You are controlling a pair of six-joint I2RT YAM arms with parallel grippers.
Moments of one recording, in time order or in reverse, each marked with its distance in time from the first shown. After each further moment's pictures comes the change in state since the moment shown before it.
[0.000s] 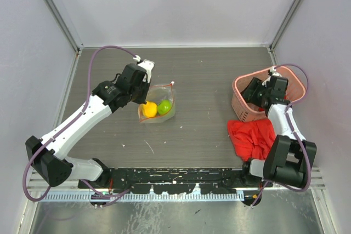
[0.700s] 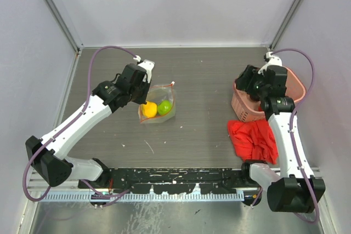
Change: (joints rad) left arm 0.000 0.000 0.000 0.000 0.014 0.000; right arm 0.181 -0.261 0.198 -0.230 0.138 -0.003
